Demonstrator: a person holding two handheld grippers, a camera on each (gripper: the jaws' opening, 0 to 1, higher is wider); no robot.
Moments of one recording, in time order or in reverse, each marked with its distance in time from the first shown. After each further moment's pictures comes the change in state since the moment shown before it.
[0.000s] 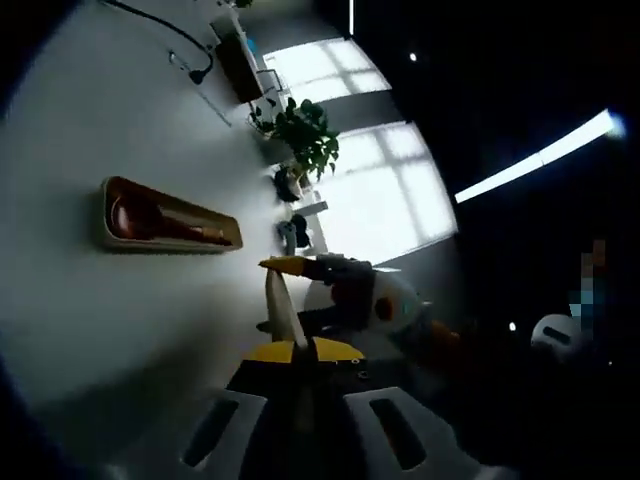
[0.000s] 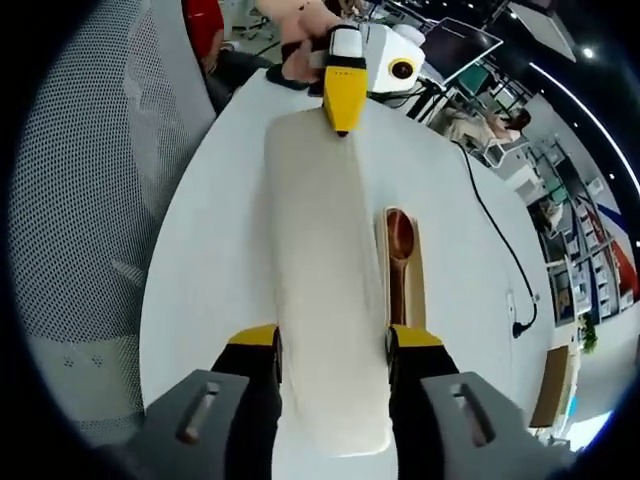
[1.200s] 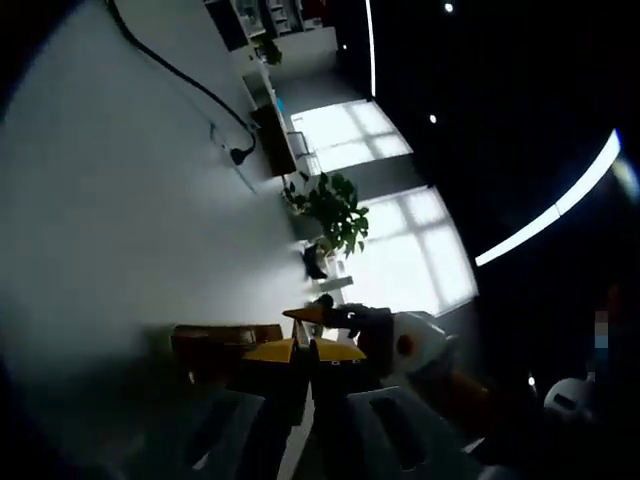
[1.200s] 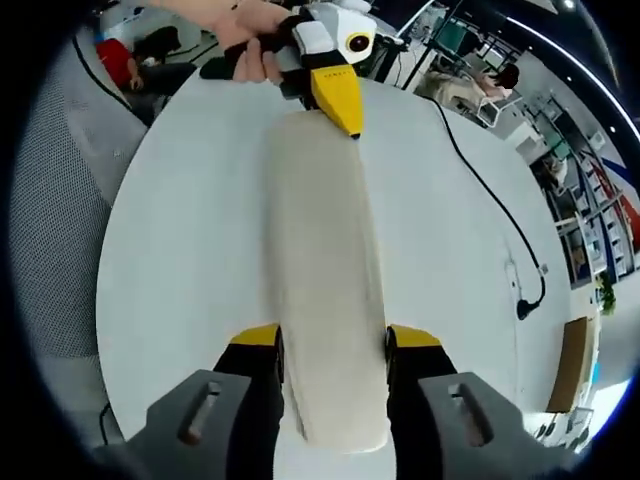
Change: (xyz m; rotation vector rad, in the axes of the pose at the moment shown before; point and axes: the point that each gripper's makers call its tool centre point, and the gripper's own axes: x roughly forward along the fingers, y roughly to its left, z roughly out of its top) left arm -0.006 0.060 0.118 -0.050 -0.286 0.113; right arm 0.046 -0.090 -0.024 0.147 0.098 0.063
